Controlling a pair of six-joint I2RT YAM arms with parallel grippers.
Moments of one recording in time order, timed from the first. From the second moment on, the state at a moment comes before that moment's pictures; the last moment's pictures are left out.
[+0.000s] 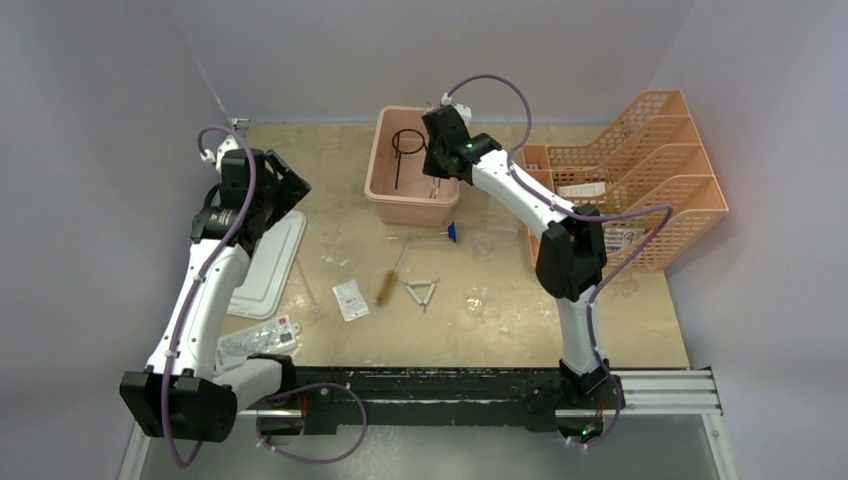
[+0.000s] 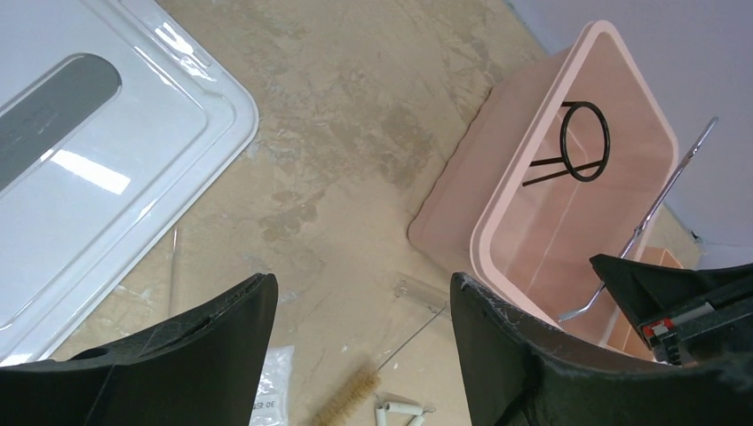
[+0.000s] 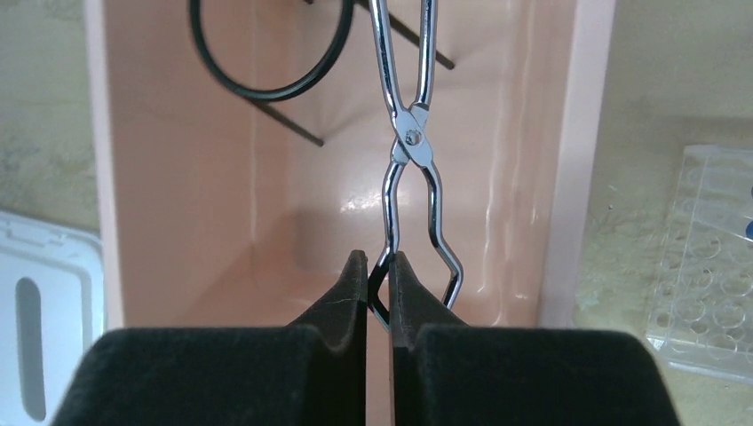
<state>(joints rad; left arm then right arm) -0.07 1.13 1.17 -0.66 -0.14 -0.78 0.60 2.07 1.94 -0.63 0.27 0.64</state>
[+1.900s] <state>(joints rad) -0.07 1.27 1.17 -0.58 -0.03 -0.68 0.59 1.87 1.88 -0.51 0.28 0.40</state>
